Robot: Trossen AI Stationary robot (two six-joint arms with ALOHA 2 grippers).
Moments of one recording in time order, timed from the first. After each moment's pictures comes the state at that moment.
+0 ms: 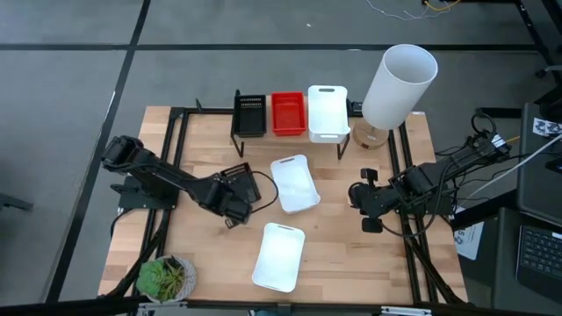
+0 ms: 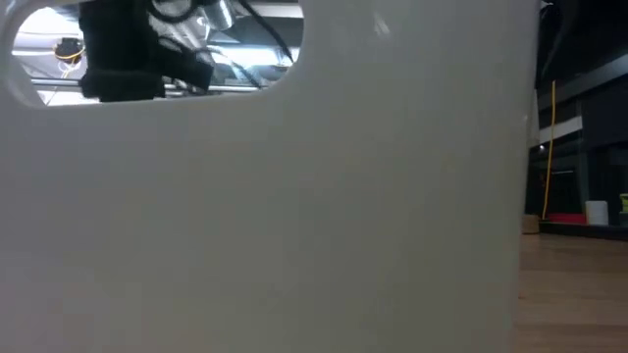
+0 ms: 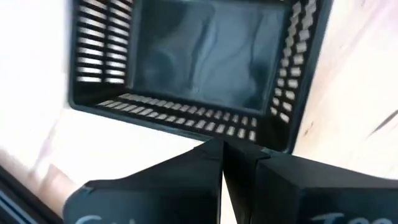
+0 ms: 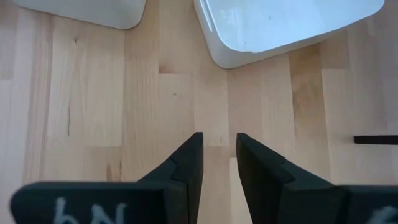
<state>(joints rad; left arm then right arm) -0.32 1.57 1.03 -0.97 -0.36 -0.88 0.47 1.13 0.99 -0.99 0.29 0.41</state>
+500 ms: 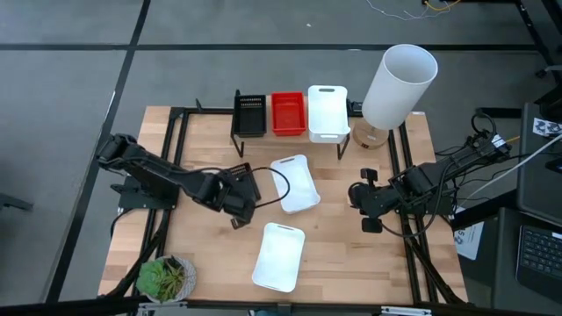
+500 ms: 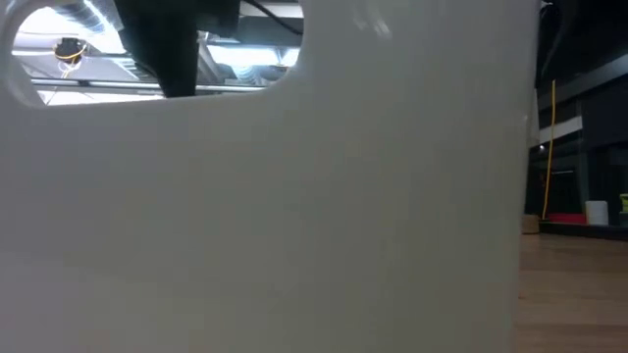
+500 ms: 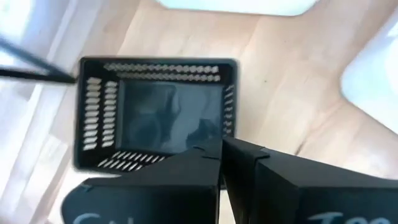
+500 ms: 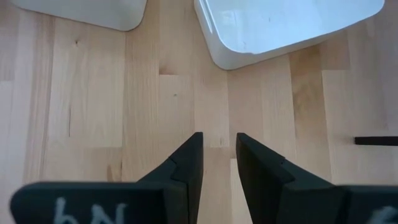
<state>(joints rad) -0.33 1.52 1.17 -0.92 -0.40 -0.70 0.47 1.13 0.98 -0.98 0.29 0.41</state>
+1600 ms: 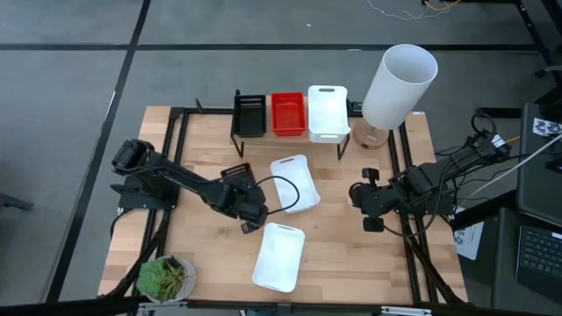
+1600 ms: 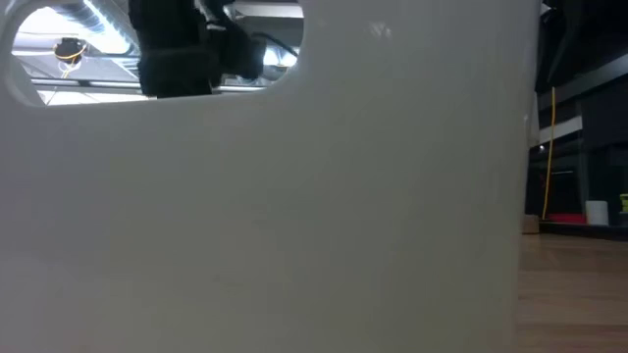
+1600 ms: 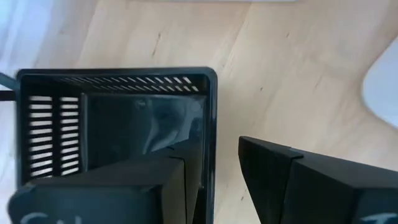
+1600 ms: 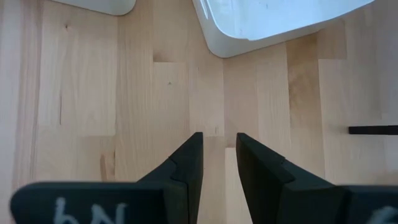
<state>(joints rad) -0.30 1.69 1.17 -0.79 -0.38 -0.66 0.47 1.13 0.98 -1.03 0.29 0.41</state>
